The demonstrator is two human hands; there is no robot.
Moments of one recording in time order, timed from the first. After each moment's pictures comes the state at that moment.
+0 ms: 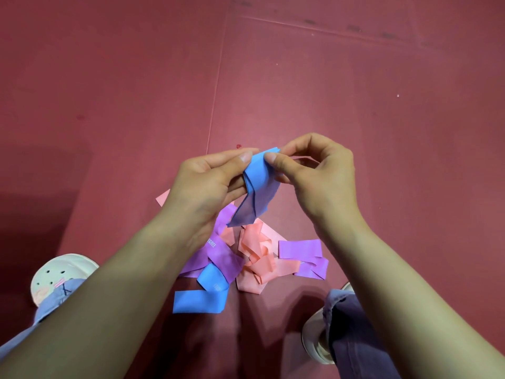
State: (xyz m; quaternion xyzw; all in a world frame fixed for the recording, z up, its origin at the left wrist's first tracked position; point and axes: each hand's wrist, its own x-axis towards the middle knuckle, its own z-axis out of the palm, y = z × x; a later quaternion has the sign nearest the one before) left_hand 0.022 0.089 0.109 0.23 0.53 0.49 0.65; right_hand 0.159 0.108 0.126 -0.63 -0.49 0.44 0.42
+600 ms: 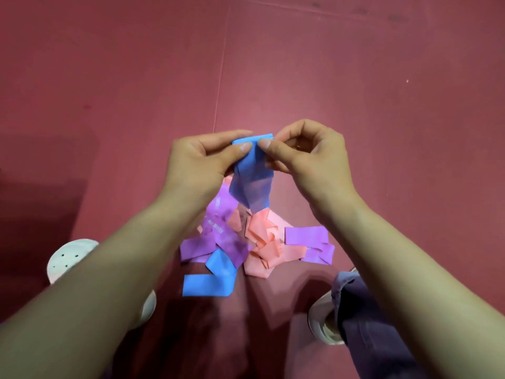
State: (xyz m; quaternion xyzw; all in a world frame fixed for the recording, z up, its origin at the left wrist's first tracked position) left_hand 0.006 0.082 0.104 0.35 0.57 0.49 0.55; right_hand 0.147 0.101 0.120 -0.57 -0.48 0.52 0.42
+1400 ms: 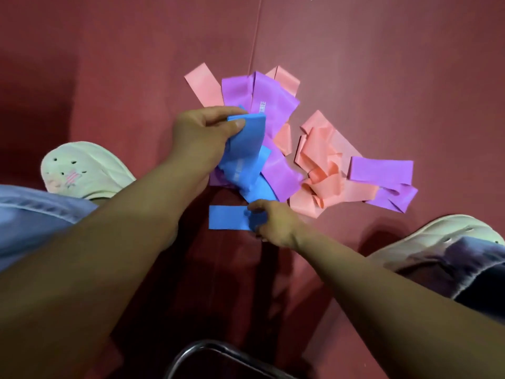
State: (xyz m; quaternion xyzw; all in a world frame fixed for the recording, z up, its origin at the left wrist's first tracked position) left_hand -0.055 0.036 -0.086 0.25 0.73 0.37 0.53; right_hand 0.098 -0.025 -0.161 -0.55 -0.58 0.57 -0.18
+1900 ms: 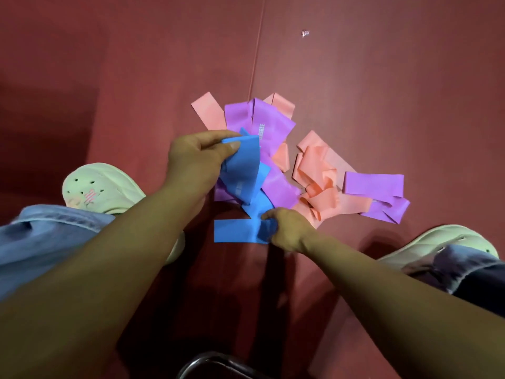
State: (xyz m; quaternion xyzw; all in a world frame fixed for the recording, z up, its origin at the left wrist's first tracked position) left_hand -0.057 0.026 -0.059 0.24 0.73 0.38 0.51; right_hand 0.113 -0.009 -0.150 -0.52 -0.65 0.49 -0.25
